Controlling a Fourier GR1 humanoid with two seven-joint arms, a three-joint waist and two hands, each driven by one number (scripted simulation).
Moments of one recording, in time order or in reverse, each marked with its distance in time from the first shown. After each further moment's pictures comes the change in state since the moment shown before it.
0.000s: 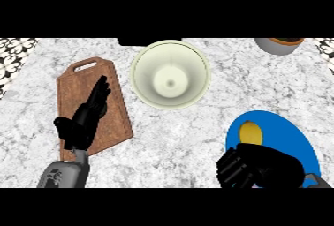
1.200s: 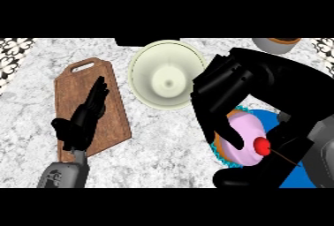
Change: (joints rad) left arm 0.008 -0.011 0.021 0.004 -0.003 -0.004 -0.013; right arm -0.671 0.093 -0.178 0.035 -0.431 -0.065 0.665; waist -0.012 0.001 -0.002
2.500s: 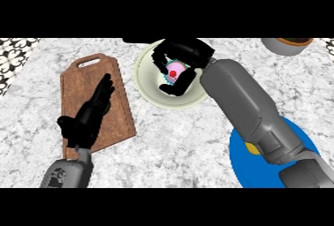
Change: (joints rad) left arm -0.023 -0.014 -0.025 -0.016 -0.017 -0.010 0.023; right arm -0.351 0.232 0.080 1.193 0.785 -0.440 -0.693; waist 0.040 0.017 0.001
